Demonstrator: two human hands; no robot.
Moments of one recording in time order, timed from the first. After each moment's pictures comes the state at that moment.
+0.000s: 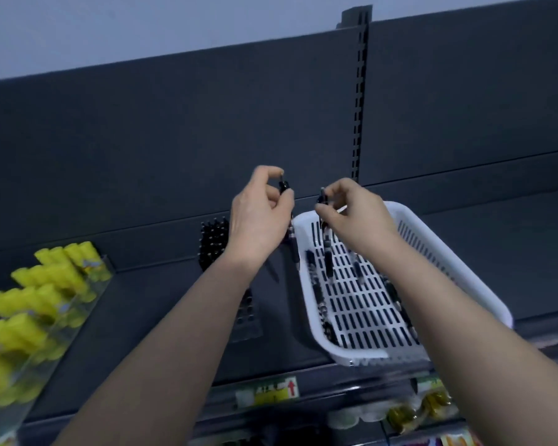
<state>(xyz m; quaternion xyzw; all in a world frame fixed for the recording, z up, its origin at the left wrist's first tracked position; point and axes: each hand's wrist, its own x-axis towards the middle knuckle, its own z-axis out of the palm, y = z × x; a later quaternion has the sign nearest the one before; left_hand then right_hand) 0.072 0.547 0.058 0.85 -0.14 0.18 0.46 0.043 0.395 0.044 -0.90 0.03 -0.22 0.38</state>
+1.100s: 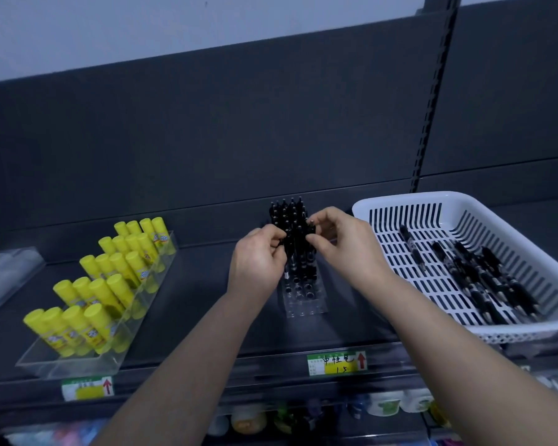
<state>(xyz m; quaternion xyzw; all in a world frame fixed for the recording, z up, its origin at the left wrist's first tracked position) 0.048 0.688 -0.012 0.92 -0.13 0.19 0.33 0.028 0.528 0.003 -0.88 -0.06 -0.21 0.41</state>
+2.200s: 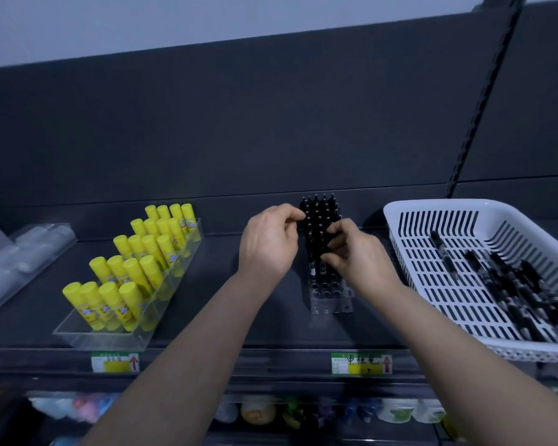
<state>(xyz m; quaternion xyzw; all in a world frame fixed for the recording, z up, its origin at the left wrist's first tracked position) 0.045 0.714 0.015 0.91 -0.09 0.23 0.33 0.043 0.552 -0.030 -0.93 -0.06 -0.15 0.34</state>
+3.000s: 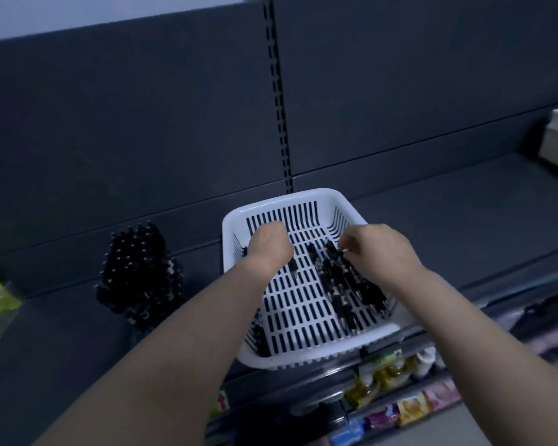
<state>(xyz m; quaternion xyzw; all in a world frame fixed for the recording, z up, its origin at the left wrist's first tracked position) 0.122 0.421 -0.046 0.98 -0.17 -0.04 0.14 -0.001 0.269 -0.026 -0.98 0.11 -0.09 0.15</state>
